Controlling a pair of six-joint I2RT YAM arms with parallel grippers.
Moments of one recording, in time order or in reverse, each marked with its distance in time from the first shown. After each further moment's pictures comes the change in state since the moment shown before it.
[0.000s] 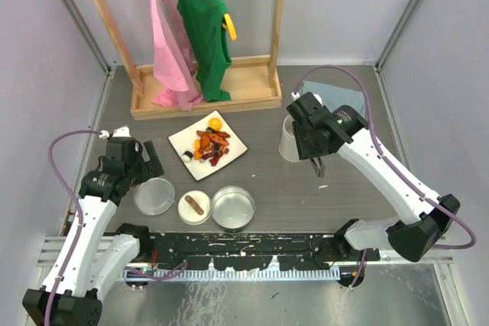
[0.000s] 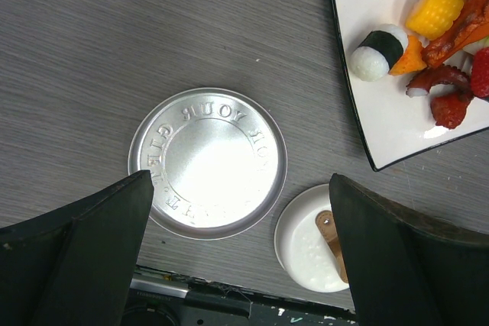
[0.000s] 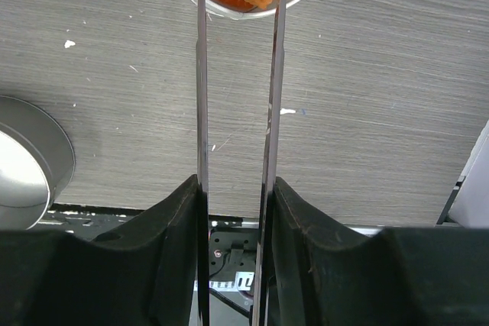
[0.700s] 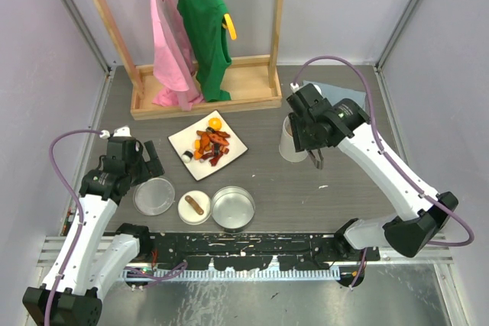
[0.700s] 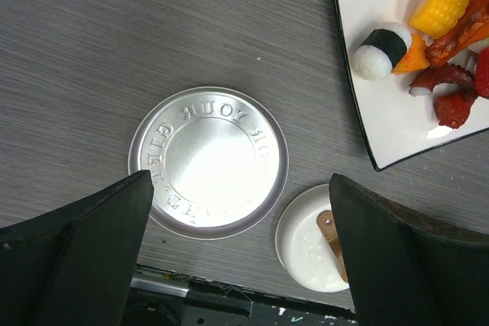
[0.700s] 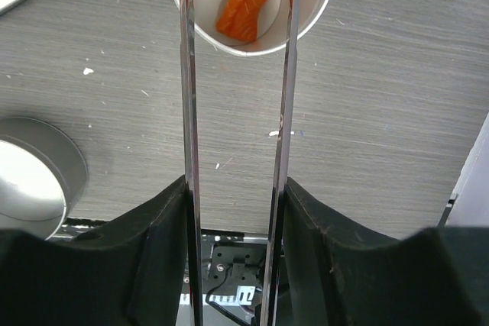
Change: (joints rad) left arm 0.000 0.010 0.000 0.000 0.000 0.000; right arm -0.013 0.042 0.064 0.015 0.018 -0.031
